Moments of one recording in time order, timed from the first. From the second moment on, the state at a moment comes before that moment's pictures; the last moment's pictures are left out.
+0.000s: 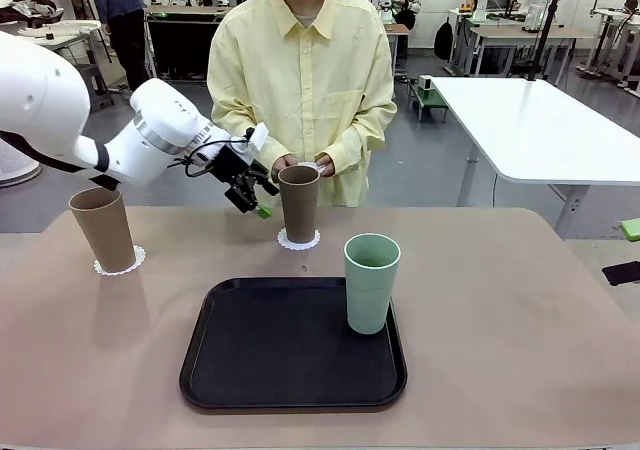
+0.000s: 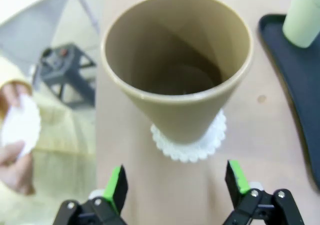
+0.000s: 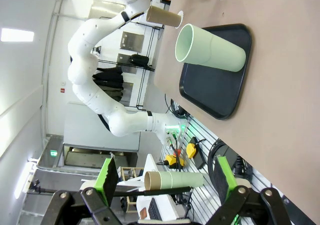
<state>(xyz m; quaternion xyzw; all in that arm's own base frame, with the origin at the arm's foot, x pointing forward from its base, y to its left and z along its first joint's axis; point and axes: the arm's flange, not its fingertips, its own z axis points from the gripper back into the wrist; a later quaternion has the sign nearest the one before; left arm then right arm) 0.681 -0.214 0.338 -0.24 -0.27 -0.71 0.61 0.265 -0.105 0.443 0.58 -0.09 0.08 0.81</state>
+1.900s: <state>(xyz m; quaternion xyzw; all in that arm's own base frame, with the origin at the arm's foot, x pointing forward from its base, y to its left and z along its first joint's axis) 0.542 -0.172 0.483 -0.08 -0.14 -0.62 0.77 0.265 -0.105 0.442 0.58 -0.09 0.08 0.81</state>
